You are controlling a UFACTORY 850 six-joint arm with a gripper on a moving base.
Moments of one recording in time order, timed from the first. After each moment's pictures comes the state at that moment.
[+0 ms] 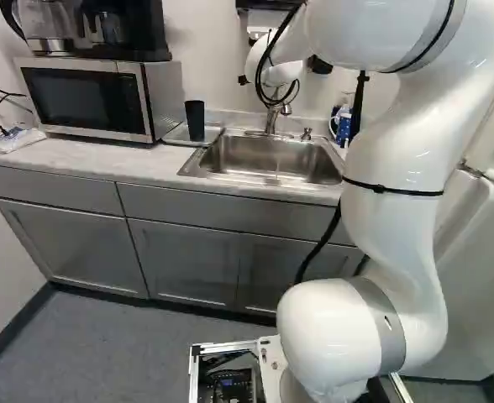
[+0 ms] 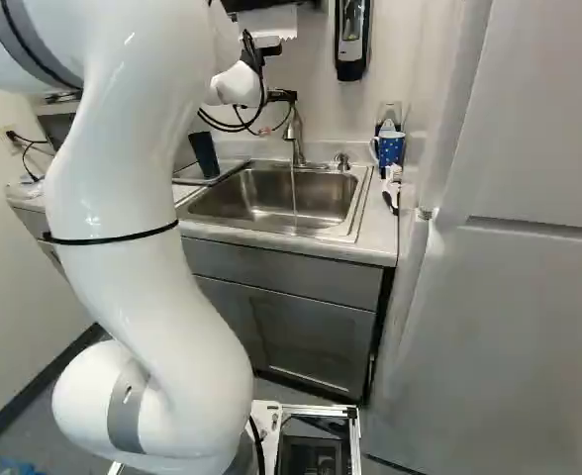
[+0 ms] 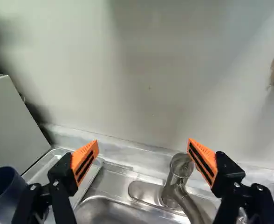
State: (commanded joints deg) arm 0.4 -17.3 -78.8 -2.4 16.3 0.9
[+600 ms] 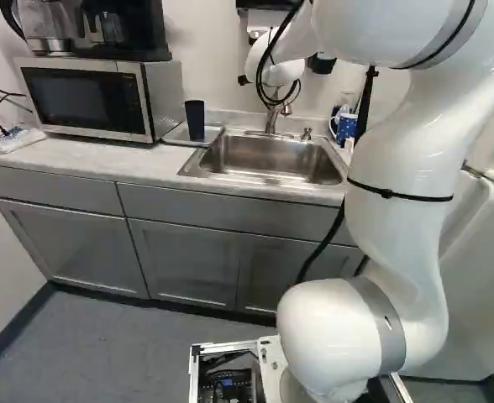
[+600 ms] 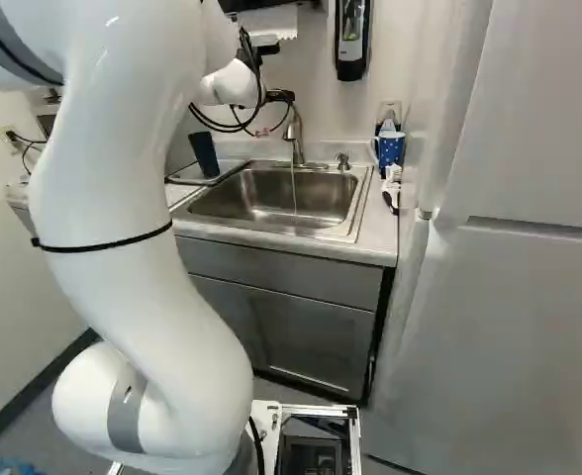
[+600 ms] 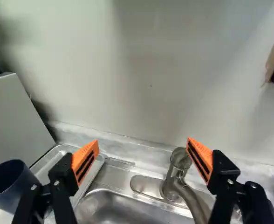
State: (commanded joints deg) arm 0.6 -14.5 -75.7 -2.4 16.3 0.9
